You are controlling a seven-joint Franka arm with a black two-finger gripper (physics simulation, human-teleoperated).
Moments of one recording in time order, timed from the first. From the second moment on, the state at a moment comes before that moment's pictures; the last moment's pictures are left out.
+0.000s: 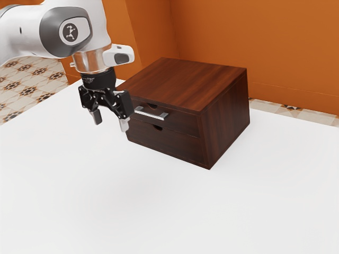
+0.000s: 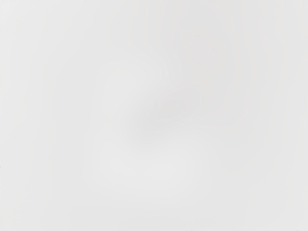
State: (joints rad) arm 0.25 0.14 -0.12 -1.32 0.03 1.36 0.05
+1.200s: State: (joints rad) arm 0.13 0.17 -0.16 -1.35 0.09 1.66 1.04
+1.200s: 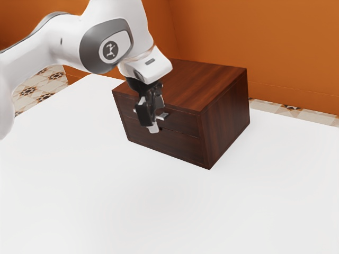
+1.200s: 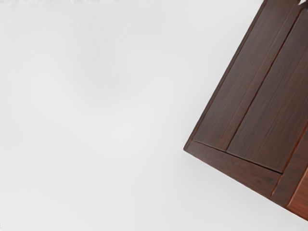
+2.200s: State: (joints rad) arm 0.14 0.05 -0.04 -1.59 0.01 1.88 1.60
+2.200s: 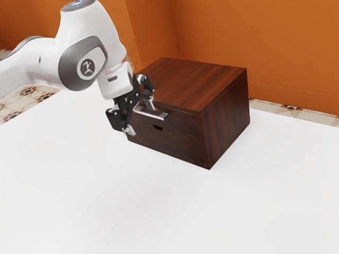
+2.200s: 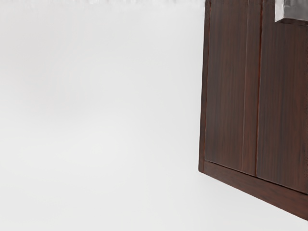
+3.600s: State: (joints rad) arm 0.17 0.11 0.01 -1.69 -0.10 2.21 1.78
